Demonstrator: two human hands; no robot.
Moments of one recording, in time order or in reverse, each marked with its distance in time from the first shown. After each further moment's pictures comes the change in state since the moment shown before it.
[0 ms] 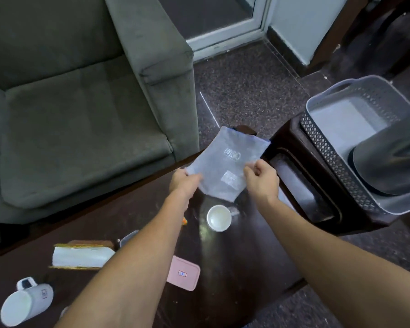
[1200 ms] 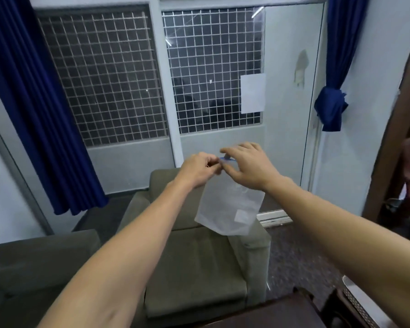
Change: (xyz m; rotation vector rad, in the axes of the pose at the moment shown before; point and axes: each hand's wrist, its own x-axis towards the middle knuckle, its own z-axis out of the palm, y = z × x) left_hand -0.452 0.303 -0.467 0.480 0.402 1.199; right_hand -0.316 -0.607 -0.136 -0.536 0.110 -1.554
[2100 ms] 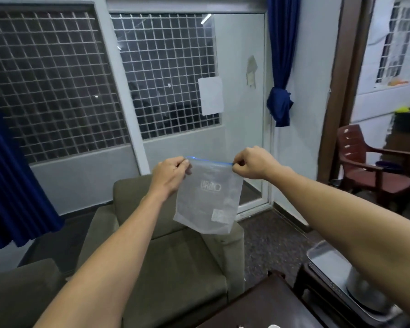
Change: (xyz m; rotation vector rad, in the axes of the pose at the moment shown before) left_hand -0.005 -0.016 0.008 -0.251 0.124 -0.021; right_hand -0.034 0.042 -0.040 -0.039 -0.258 0.431
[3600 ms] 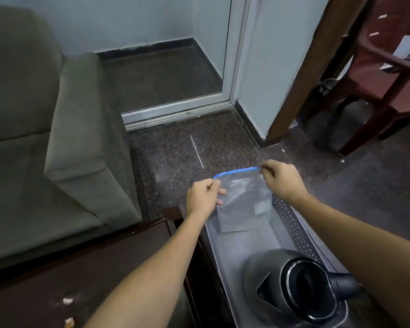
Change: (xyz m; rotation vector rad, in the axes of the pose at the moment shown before) left_hand -0.016 -0.106 0.823 -0.348 -0.308 -0.756; right_hand -0.091 0.694 0.376 0.157 -0.280 0.408
